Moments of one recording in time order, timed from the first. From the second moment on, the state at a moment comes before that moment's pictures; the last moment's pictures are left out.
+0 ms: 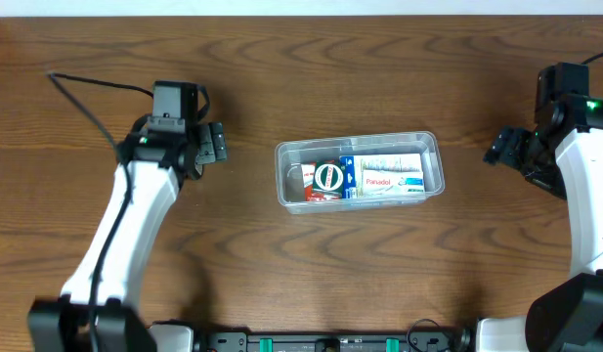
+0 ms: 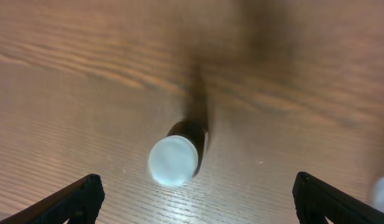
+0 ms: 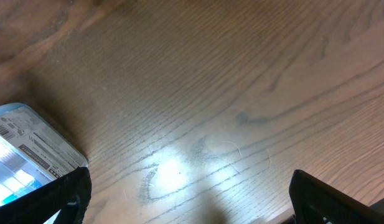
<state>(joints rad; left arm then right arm) -0.10 1.51 1.13 -0.72 -0.22 -0.22 -0.18 1.59 1.41 -1.25 0.19 0.41</state>
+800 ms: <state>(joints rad) -0.07 1.65 1.13 -0.71 -0.22 -0.31 -0.18 1.59 1.41 -1.25 0.19 0.41</state>
